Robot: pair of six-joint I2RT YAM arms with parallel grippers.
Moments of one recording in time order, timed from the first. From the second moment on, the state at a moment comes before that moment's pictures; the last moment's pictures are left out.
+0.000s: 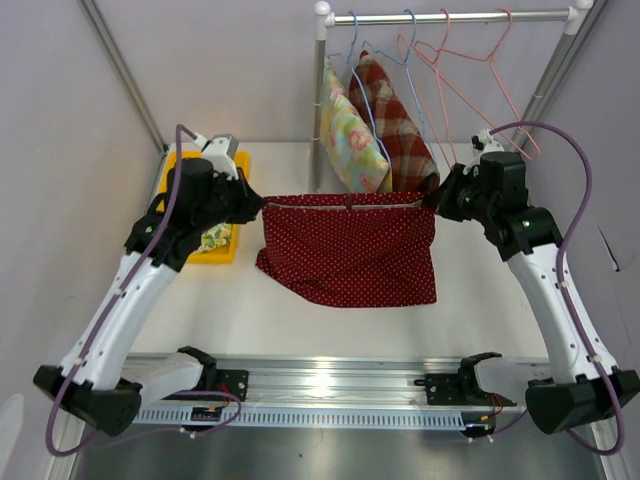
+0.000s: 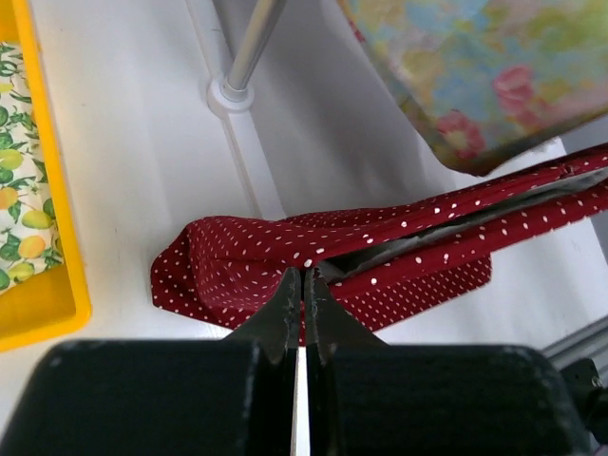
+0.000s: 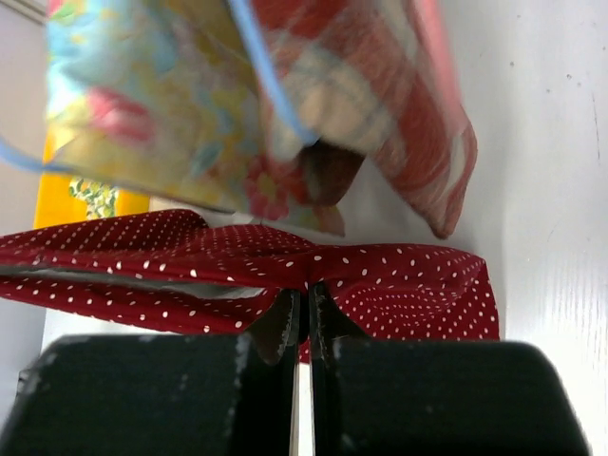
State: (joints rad) left arm -0.40 1.08 1.33 -0.69 0.06 -0.36; right arm 0.24 1.15 1.37 -0.73 -0.14 0.46
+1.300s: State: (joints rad) left arm -0.41 0.93 0.52 -0.27 0.21 -0.62; right arm 0.24 0.72 0.62 -0.60 -0.14 0.72
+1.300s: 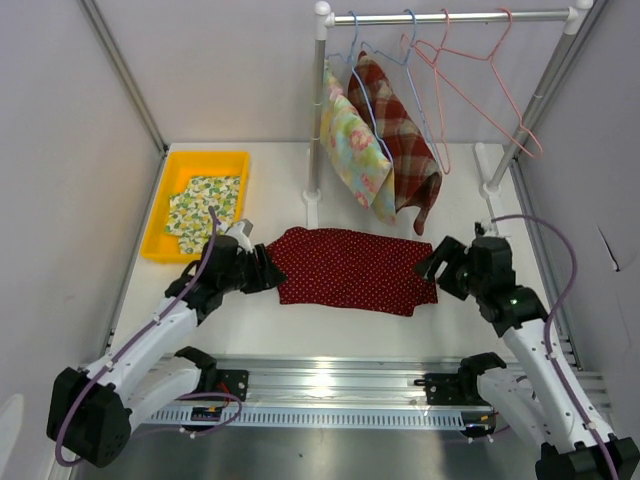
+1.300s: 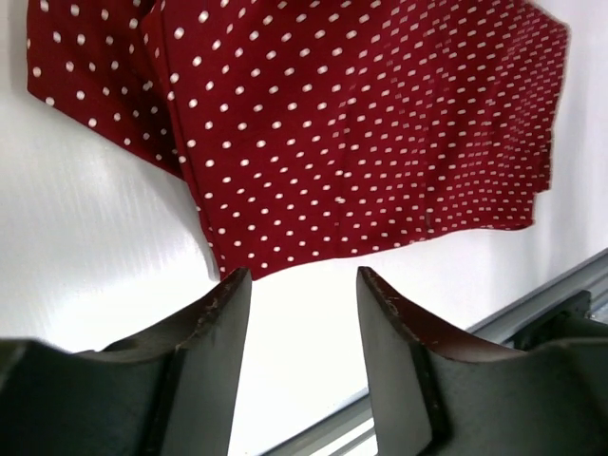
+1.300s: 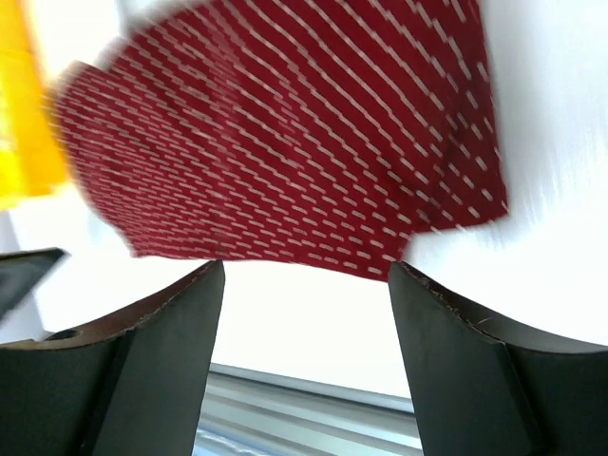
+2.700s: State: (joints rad) left arm -0.42 0.74 0.80 -0.54 0.27 -0.44; right arm 0.14 1.91 2.31 -0.36 -0.09 0.20
